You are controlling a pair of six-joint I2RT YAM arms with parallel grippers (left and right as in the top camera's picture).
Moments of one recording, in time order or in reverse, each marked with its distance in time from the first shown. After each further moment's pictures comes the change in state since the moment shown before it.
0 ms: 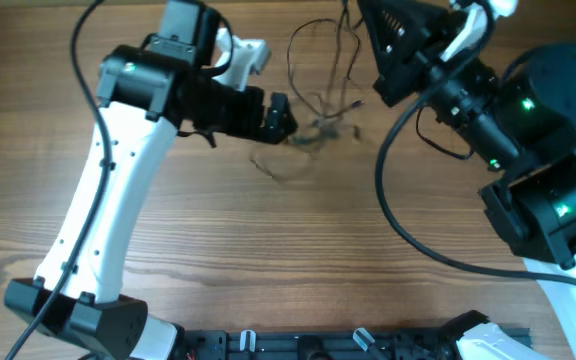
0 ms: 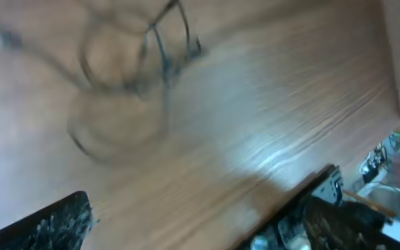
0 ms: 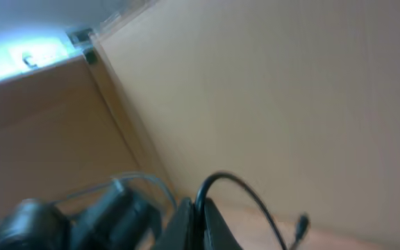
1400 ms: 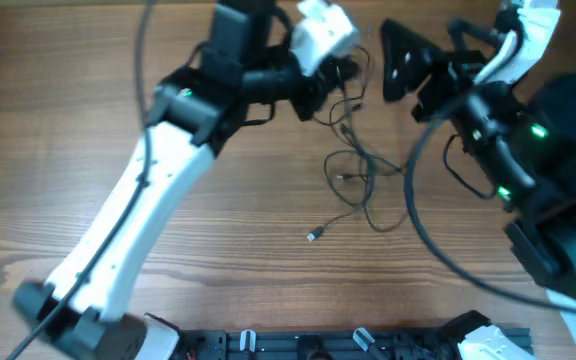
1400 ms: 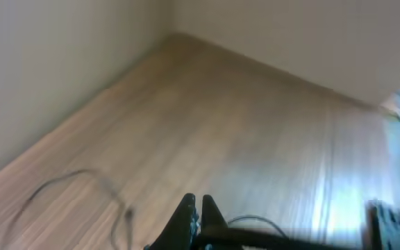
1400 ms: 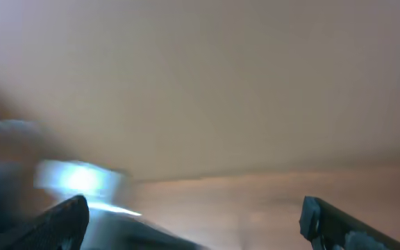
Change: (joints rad) left arm -0.141 -0.072 -0.140 0.712 0.121 0.251; right arm 0.002 -0.051 0.007 -0.426 0.449 0.096
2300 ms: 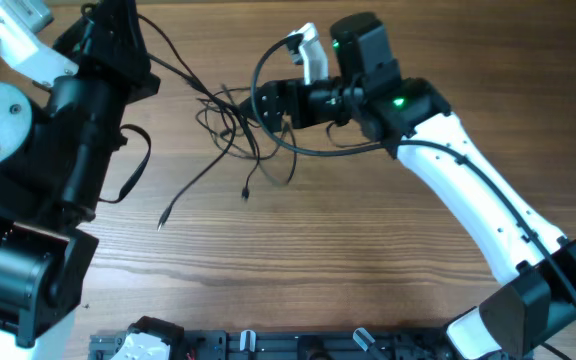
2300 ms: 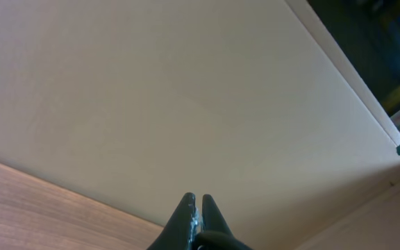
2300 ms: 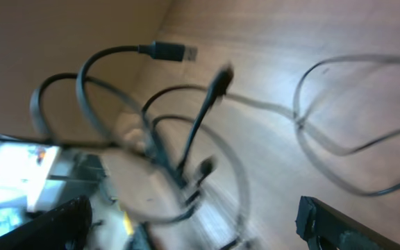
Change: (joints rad) left arm 0.172 -0.480 -0.001 0.034 -0.734 -0.856; right arm 0.075 0.547 -0.011 0.074 -0.879 -0.029
